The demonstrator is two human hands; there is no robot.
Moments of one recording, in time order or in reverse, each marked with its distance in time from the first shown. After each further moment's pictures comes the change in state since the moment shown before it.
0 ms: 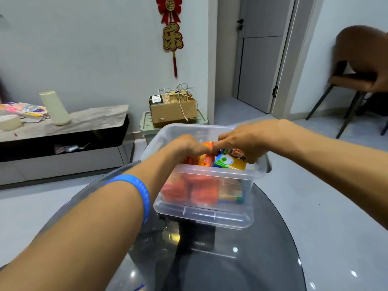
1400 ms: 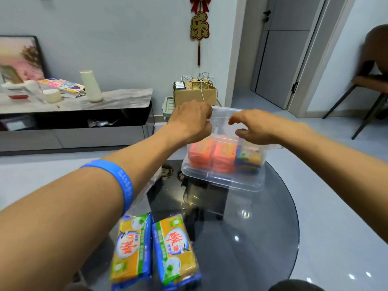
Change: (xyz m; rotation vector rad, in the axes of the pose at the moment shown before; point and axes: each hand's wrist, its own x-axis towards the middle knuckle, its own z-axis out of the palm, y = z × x) left_hand -0.124 -0.059 -0.030 0.462 0.623 0.517; right_hand -0.045 -0.084 -0.017 0.382 0.434 0.236
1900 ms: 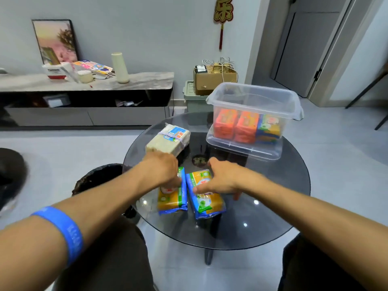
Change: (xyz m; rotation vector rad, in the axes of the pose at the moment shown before) left_hand -0.219 -0.039 -0.001 0.370 -0.704 -0.276; right_hand -0.111 -0.188 0.084 0.367 -0.459 0.118
